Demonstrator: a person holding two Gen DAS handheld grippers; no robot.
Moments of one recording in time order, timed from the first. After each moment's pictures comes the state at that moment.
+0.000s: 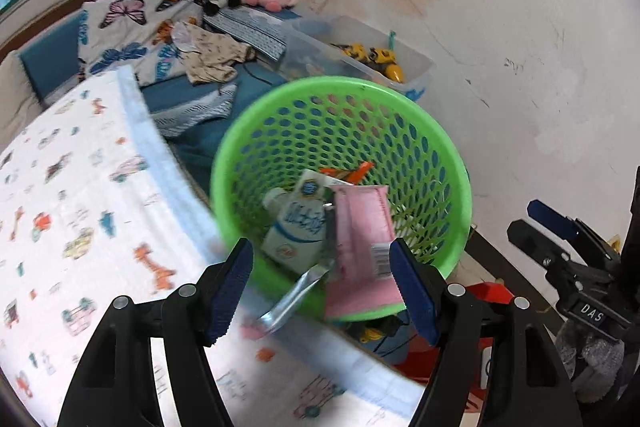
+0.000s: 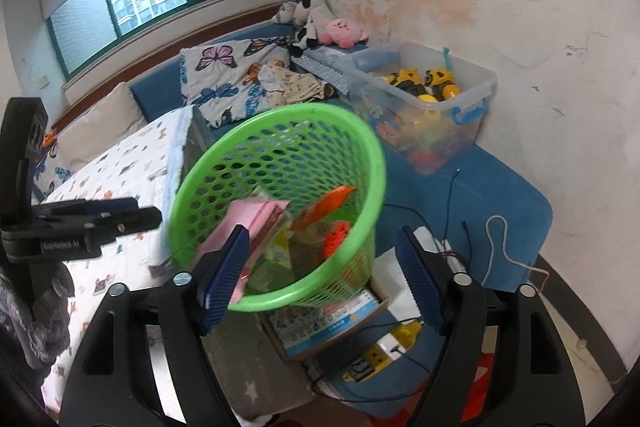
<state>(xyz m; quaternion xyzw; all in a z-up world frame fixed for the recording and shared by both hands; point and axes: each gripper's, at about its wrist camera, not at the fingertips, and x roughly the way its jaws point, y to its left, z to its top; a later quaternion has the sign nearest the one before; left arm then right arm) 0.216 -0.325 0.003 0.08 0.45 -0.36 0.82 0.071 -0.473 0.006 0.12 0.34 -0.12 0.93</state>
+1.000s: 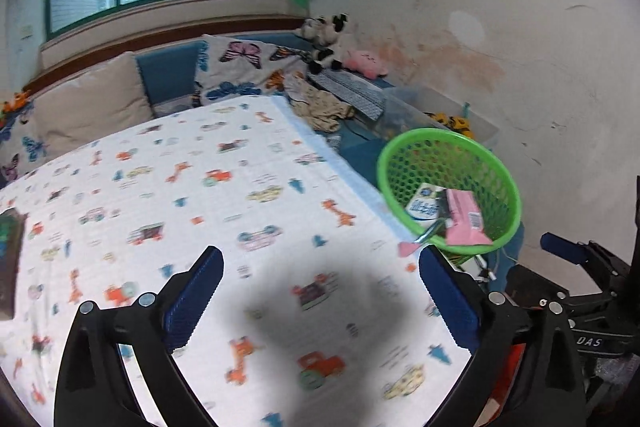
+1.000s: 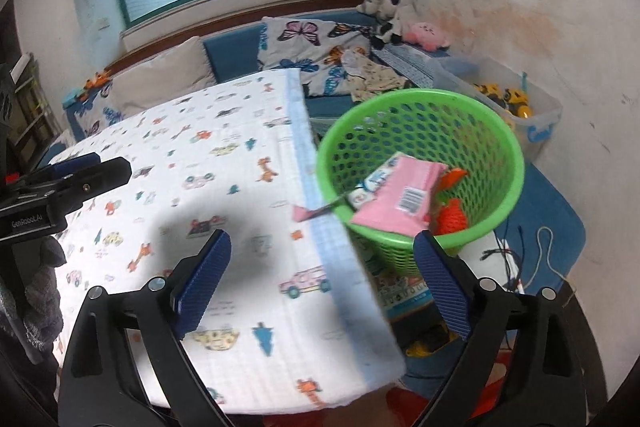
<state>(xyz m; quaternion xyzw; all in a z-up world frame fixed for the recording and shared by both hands) 0.140 -0.128 0.038 0.03 0.34 -0.23 0.91 0.063 -0.309 0.012 0.05 0.35 -0.03 0.93</state>
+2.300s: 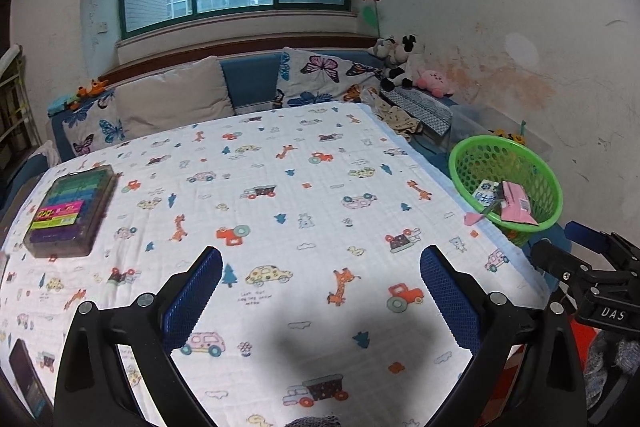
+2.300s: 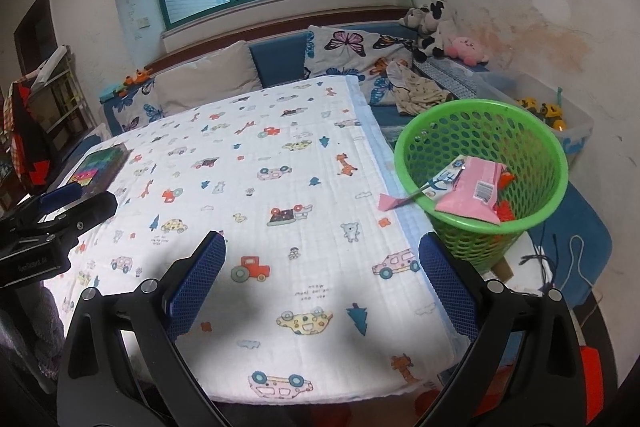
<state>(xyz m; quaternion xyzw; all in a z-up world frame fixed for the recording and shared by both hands) 0.062 -0.048 0.036 0.03 0.31 -0.10 0.94 0.035 -0.249 0.014 0.06 0.33 0.03 0.94</state>
